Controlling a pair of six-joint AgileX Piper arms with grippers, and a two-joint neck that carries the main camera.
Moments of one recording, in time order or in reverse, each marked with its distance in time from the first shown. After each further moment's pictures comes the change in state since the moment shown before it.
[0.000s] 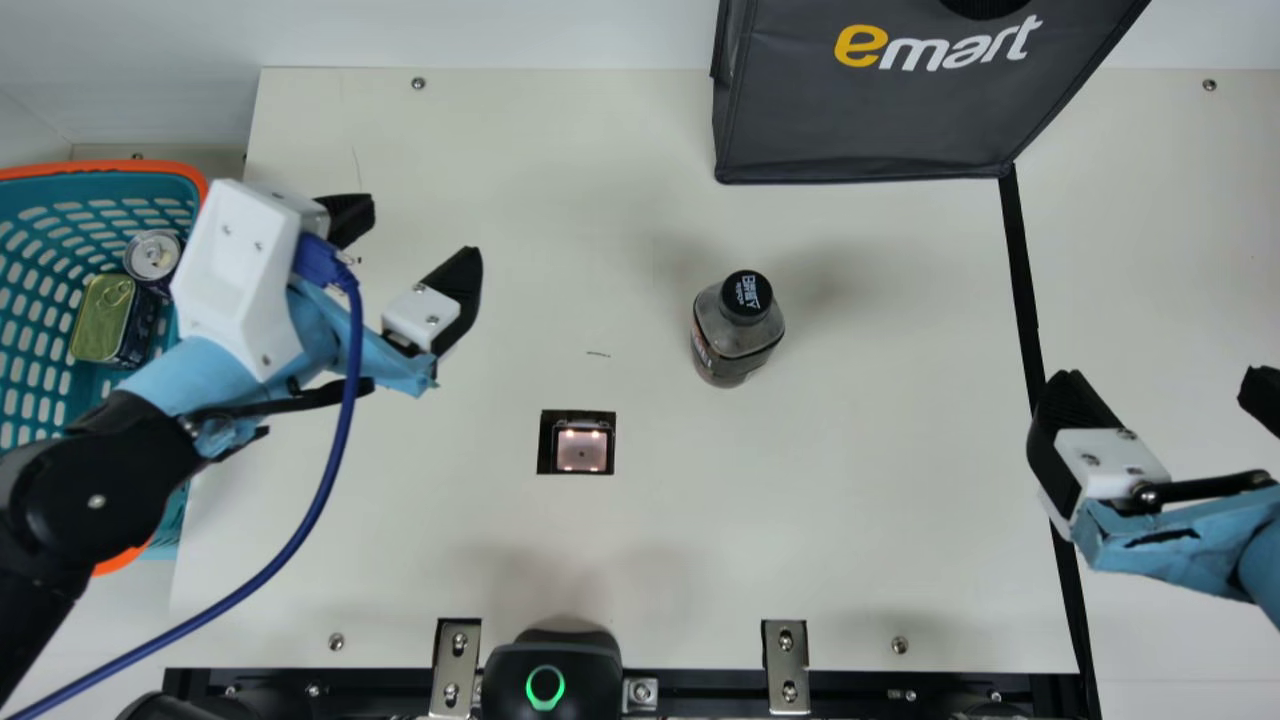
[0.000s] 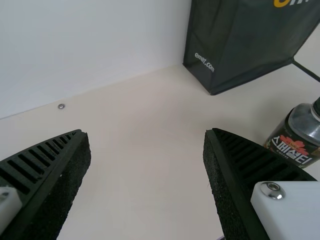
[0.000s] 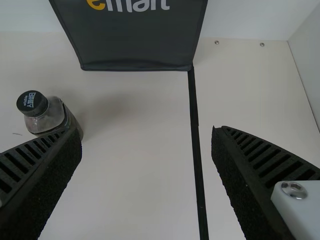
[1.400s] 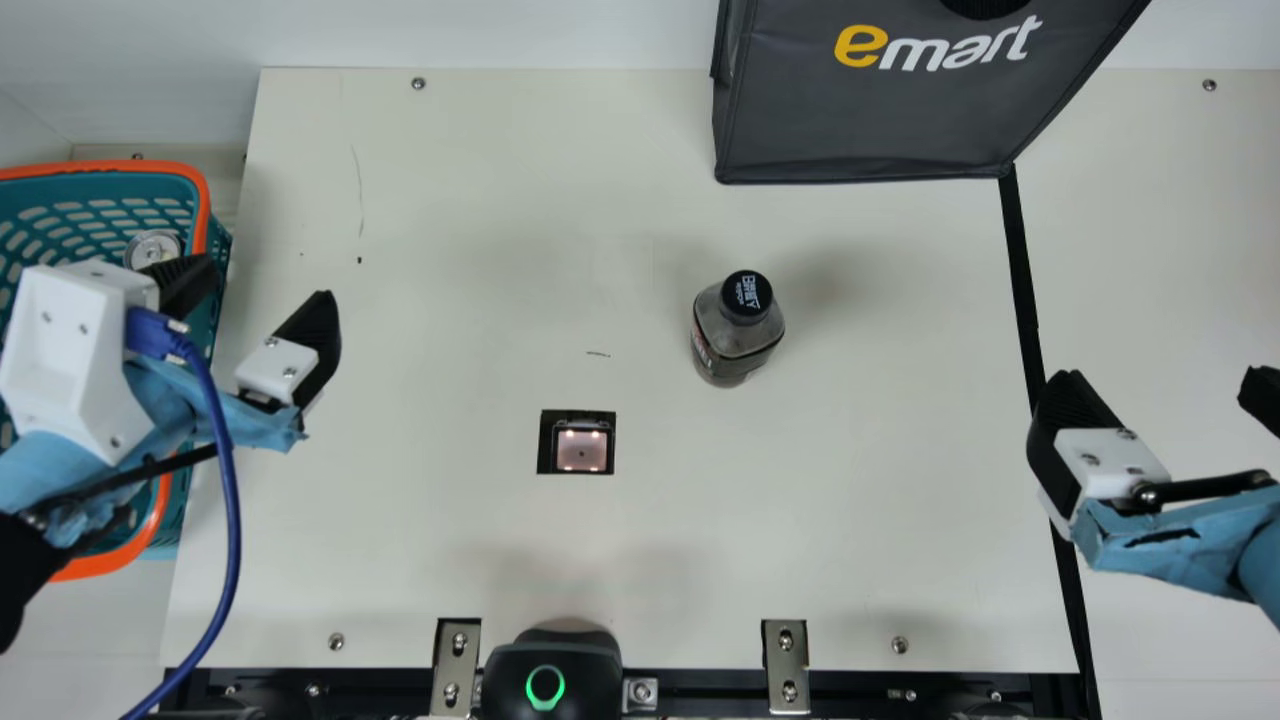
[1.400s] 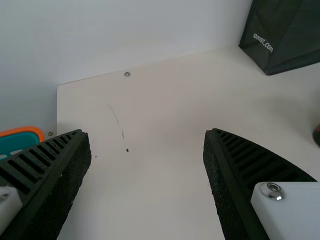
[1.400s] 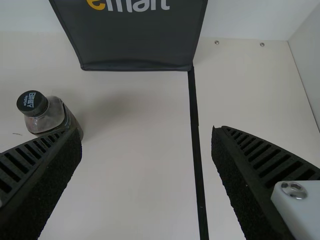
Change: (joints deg) left arm 19.6 -14.5 7.3 -0.5 11.1 6.9; right arm 0.0 0.0 0.0 0.0 0.0 0.0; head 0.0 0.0
